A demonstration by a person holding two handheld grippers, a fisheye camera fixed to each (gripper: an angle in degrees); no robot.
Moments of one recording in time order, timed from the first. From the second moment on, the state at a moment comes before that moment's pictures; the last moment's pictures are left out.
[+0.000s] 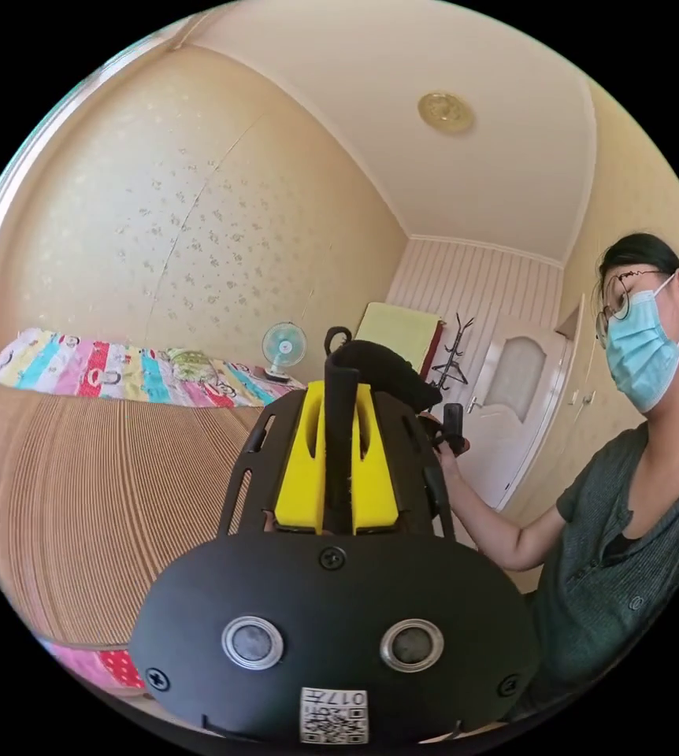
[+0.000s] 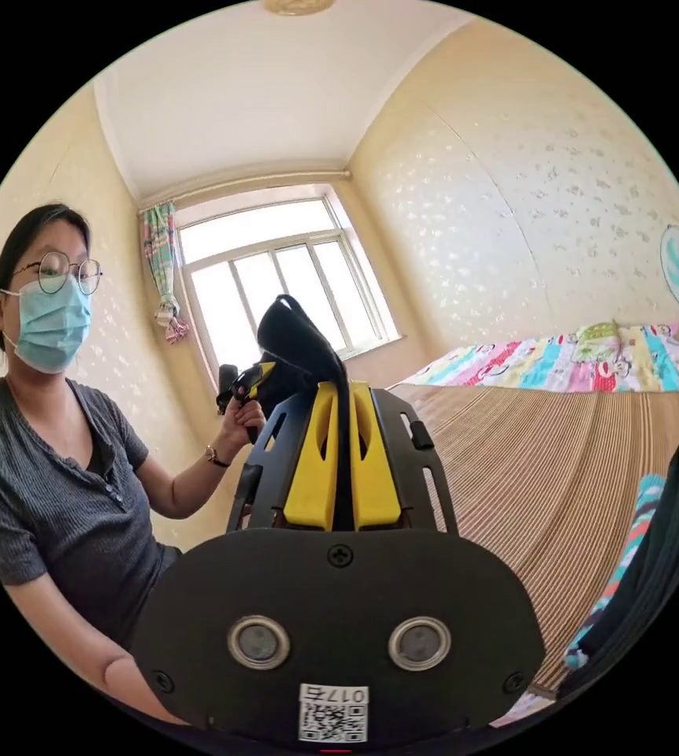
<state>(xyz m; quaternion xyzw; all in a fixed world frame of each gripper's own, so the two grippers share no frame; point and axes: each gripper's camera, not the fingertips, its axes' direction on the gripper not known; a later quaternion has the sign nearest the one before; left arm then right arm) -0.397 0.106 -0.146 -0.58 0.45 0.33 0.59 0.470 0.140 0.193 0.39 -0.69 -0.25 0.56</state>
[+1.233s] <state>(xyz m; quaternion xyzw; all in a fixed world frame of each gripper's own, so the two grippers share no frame) 0.028 0.244 0.233 -0.45 0.24 0.53 0.67 0.408 -0.225 -0.121 0.41 -0.42 -0.16 0.79</state>
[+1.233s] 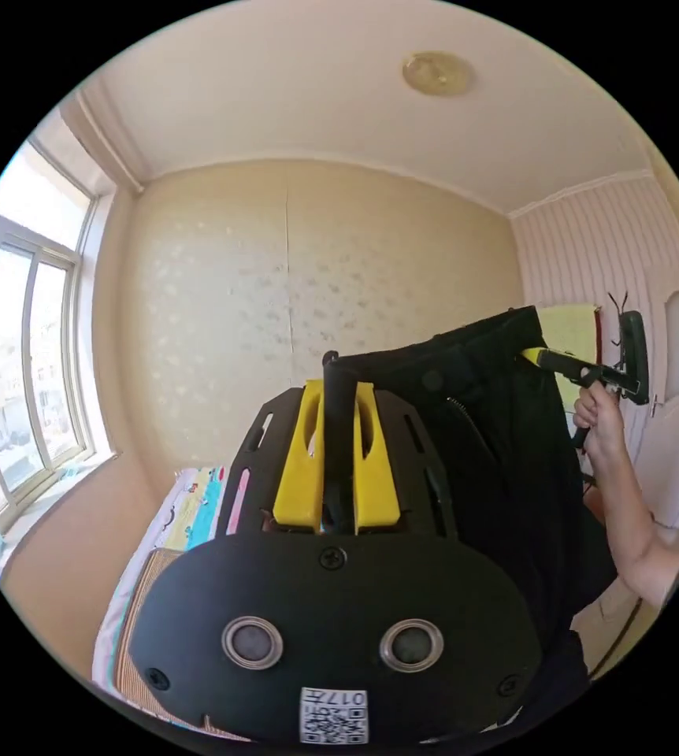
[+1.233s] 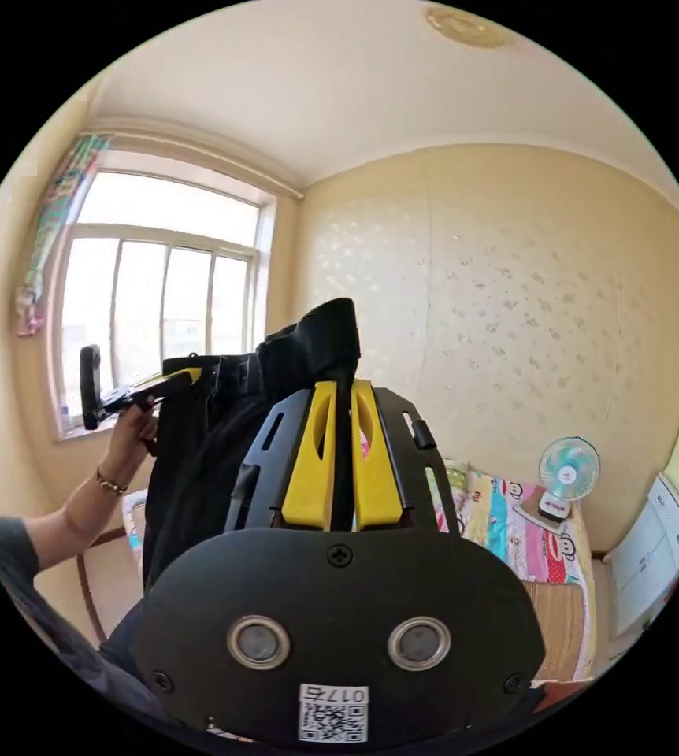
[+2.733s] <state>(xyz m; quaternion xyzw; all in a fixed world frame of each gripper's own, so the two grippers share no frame) -0.549 0.277 0.205 -0.89 0.01 0.23 0.40 0.273 0.025 0.473 -0.08 -0.39 -0.23 0.89</state>
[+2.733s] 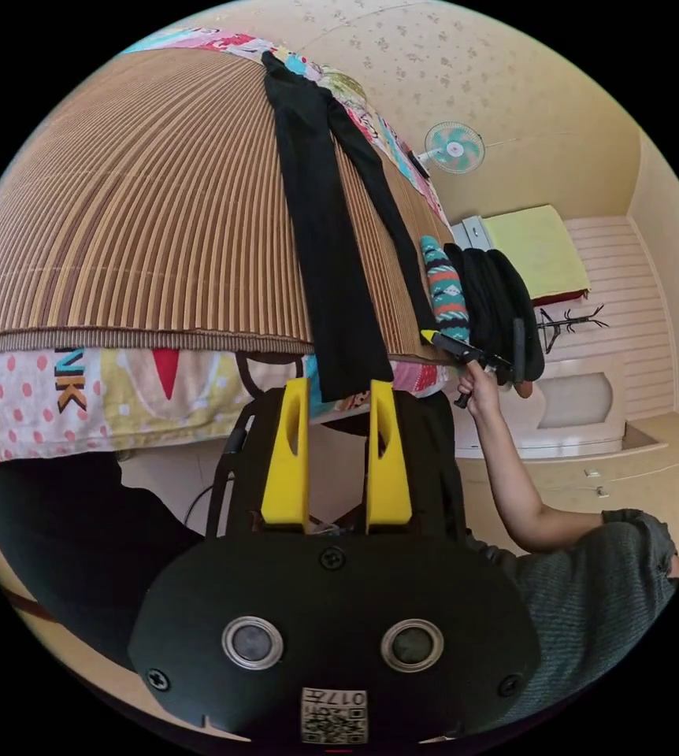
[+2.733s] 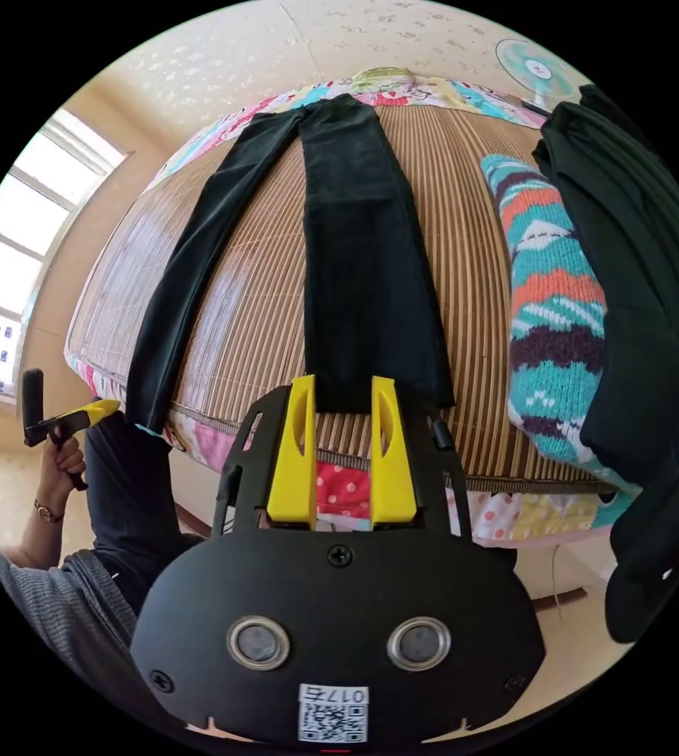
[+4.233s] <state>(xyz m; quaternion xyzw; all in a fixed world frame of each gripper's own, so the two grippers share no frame) -0.601 0.154 0.152 -0.91 -0.08 0.23 0.34 0.349 0.123 0.582 -0.20 -0.65 -0.20 0.71</state>
